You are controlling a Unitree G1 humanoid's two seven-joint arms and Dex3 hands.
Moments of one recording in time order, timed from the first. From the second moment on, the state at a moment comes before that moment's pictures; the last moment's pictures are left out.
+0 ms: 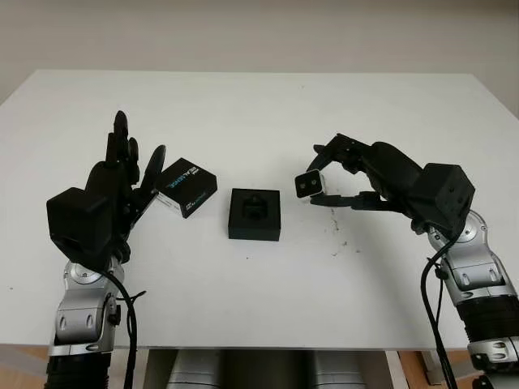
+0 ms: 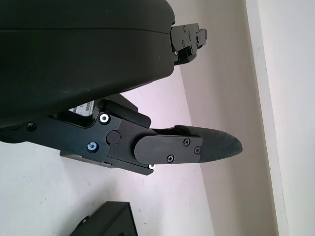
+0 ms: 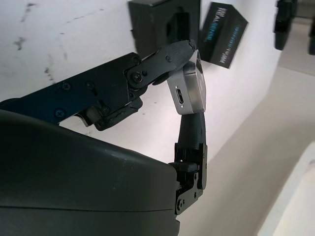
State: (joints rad) left arm -0.21 0.22 0.20 -0.08 -0.03 0.16 -0.05; right arm -0.44 -0.45 0.00 0.27 0.02 -0.09 0.41
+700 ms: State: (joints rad) left arm -0.20 0.22 0.20 -0.09 -0.03 0.17 -0.04; right arm -0.51 -0.19 0.04 0.50 0.00 -0.16 0.30
